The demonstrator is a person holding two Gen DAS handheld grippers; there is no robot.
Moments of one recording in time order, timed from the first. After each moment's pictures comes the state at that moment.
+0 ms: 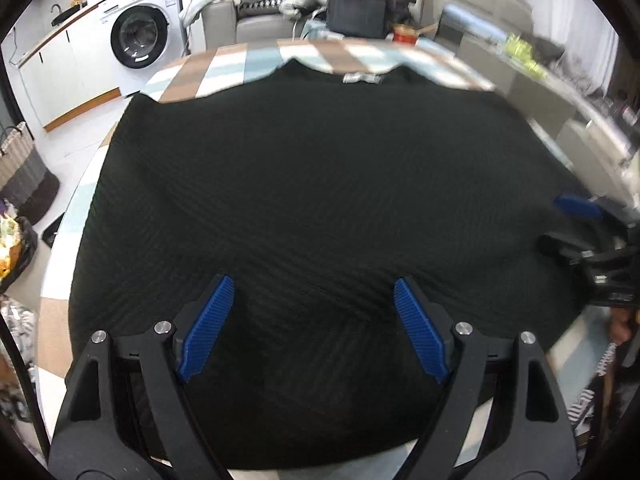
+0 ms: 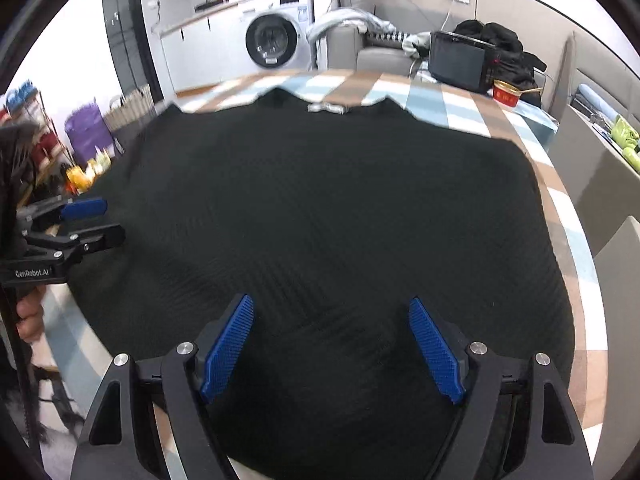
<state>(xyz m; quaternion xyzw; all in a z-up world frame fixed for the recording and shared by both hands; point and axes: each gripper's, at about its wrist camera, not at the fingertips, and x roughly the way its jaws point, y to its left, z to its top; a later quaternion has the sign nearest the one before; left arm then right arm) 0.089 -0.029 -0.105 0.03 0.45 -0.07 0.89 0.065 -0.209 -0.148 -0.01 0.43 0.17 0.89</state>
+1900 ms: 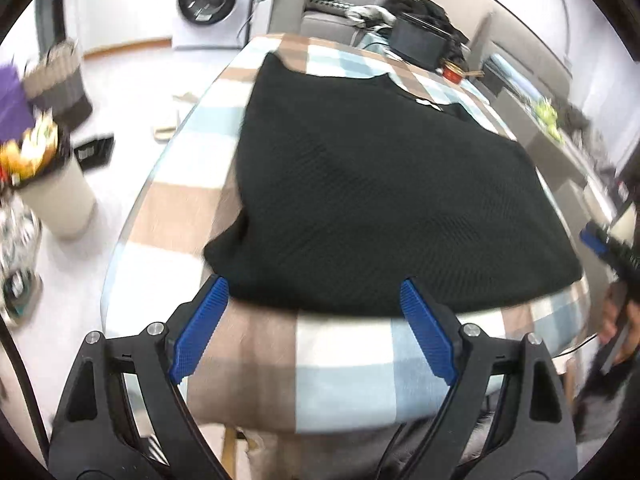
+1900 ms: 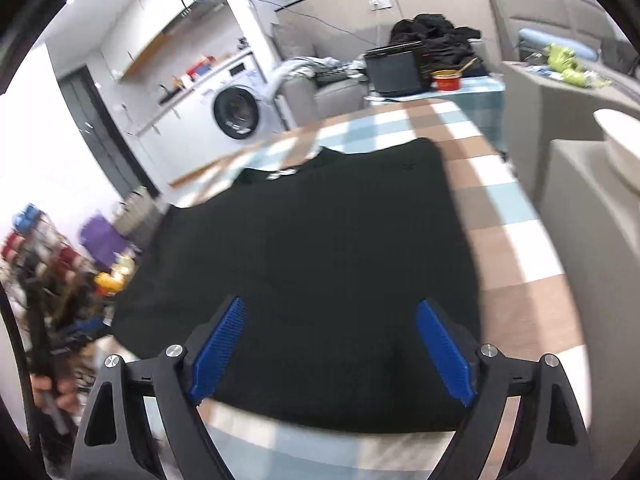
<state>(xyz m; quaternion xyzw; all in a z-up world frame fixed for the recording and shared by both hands) -0.021 0.114 -0.074 -0.13 0.46 -0.03 0.88 0.018 -0.303 -0.106 0.19 0.37 0.16 0.89</state>
